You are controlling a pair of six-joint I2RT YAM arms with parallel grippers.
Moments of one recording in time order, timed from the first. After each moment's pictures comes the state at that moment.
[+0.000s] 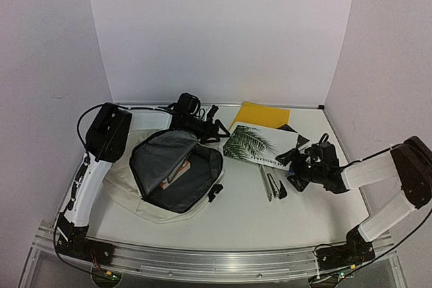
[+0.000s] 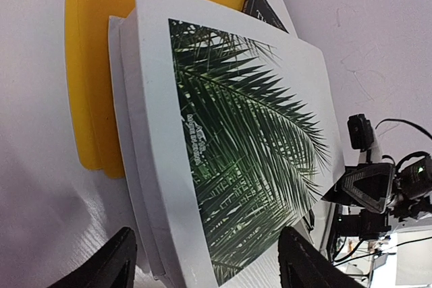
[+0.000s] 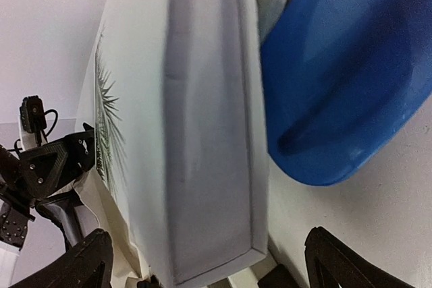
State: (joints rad) left arm -0.59 2.46 1.93 -0.16 0.76 -0.53; right arm 0.40 1.47 0.46 0.37 -0.17 1.15
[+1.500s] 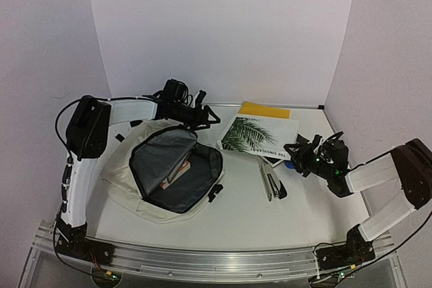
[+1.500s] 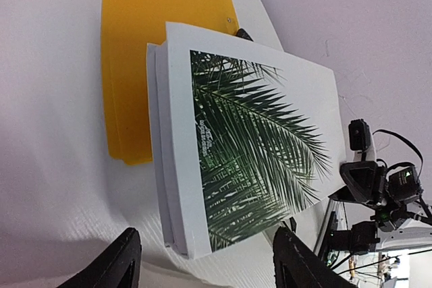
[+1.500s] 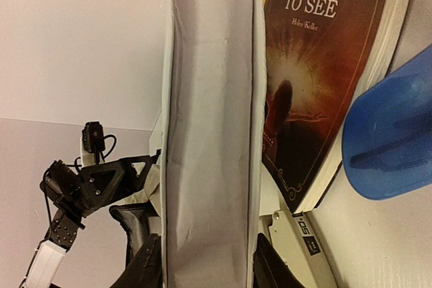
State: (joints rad) left arm -0.56 2.31 1.82 -0.17 0.70 -0.55; right arm 0.31 1.49 0.37 0.81 -0.28 1.20
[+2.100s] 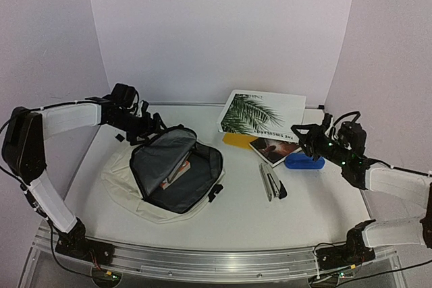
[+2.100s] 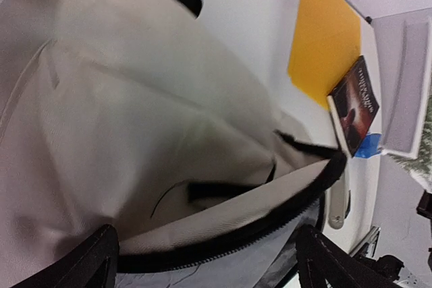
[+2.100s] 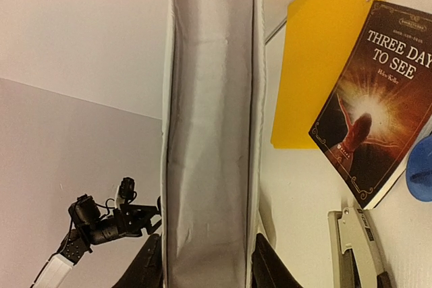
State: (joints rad) left arm -0.37 1.65 1.21 -0.44 0.37 -0.58; right arm 0.31 1.12 0.48 0.44 -0.32 1.11
